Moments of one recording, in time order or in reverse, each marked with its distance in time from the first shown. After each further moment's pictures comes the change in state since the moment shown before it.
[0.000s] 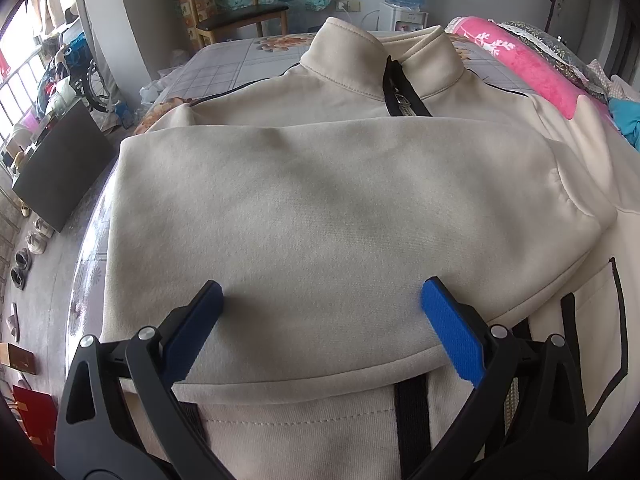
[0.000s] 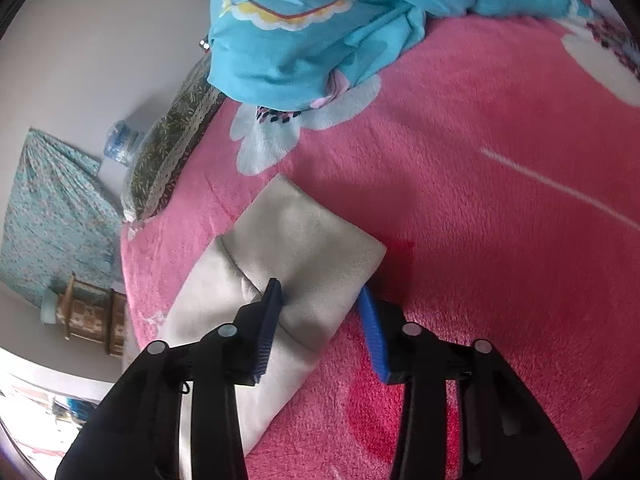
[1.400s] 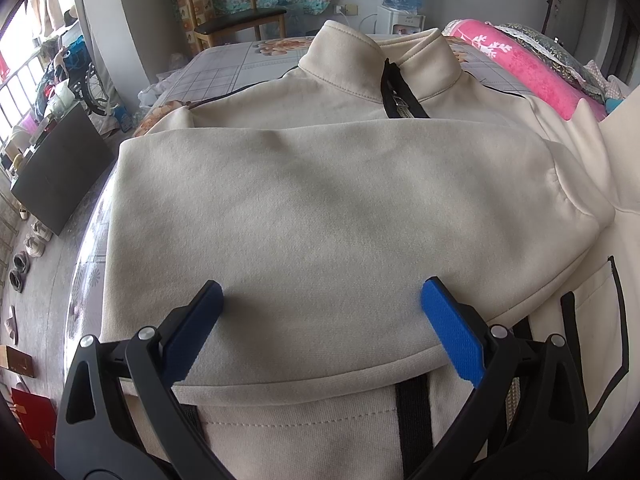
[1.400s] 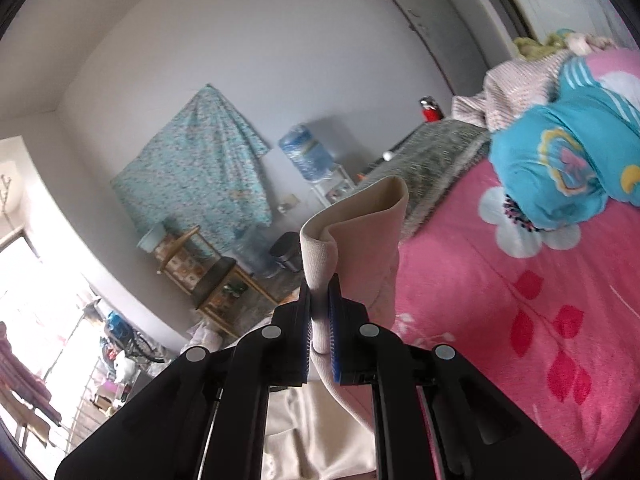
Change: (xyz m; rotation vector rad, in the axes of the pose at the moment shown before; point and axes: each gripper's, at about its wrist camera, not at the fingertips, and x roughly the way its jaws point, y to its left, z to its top) left arm -0.001 -0.001 -0.001 0.006 -0.010 -0.007; right arm -0.188 0.201 -0.069 -0.412 -0.185 0.476
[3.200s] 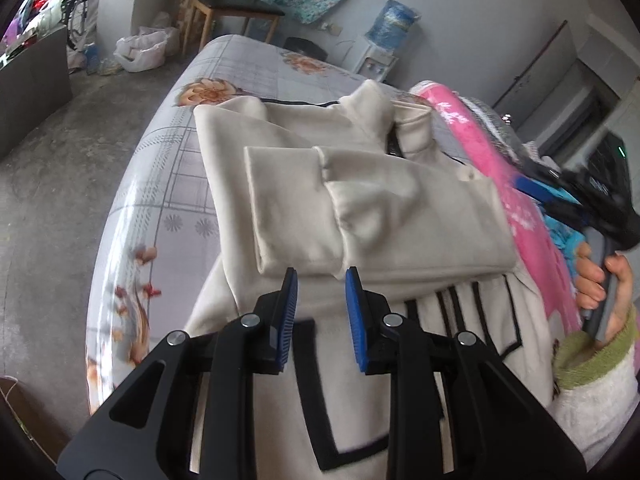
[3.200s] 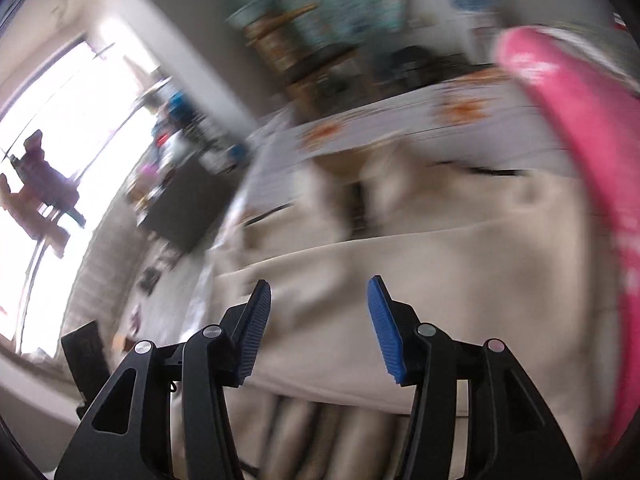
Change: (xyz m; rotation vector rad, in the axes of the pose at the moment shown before) left arm -0.061 0.128 -0.025 -0.226 -0.030 -0.371; right arm 0.145 0.169 -0.252 -0.314 0.628 0.151
